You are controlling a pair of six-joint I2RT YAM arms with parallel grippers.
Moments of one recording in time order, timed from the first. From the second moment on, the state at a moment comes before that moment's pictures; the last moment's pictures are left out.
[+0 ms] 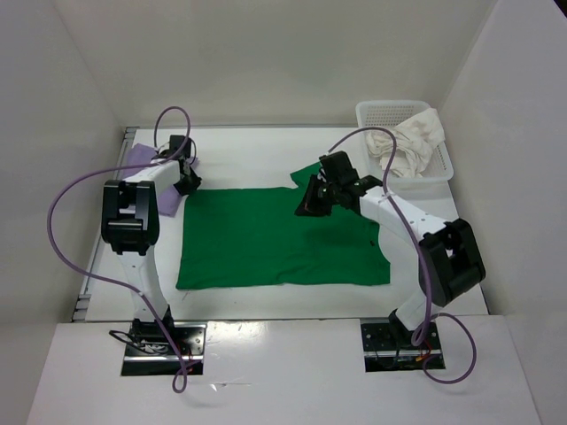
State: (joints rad) left arm 0.00 2.06 1.46 -0.44 -0.23 -0.66; right arm 0.49 1.59 1.14 -0.40 -0.30 0.74
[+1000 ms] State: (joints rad) left arm -0.02 1.93 1.38 -0.47 -0.21 -0.66; right arm 0.24 2.32 1.97 -0.48 0.21 0.54
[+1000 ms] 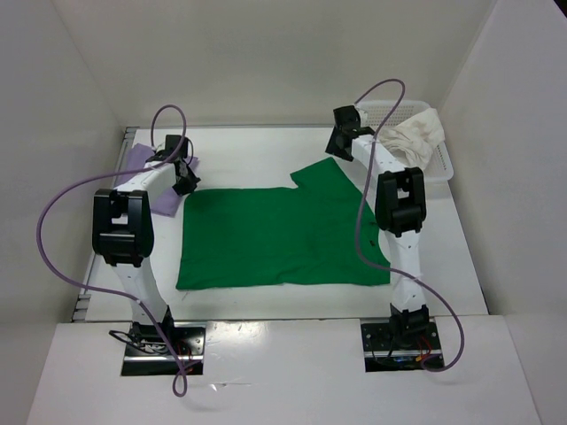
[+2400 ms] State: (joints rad) left arm -0.02 1.91 1.36 -0.45 -0.12 -0.66; right arm 0.23 2.33 1.96 -0.59 0.08 0.47
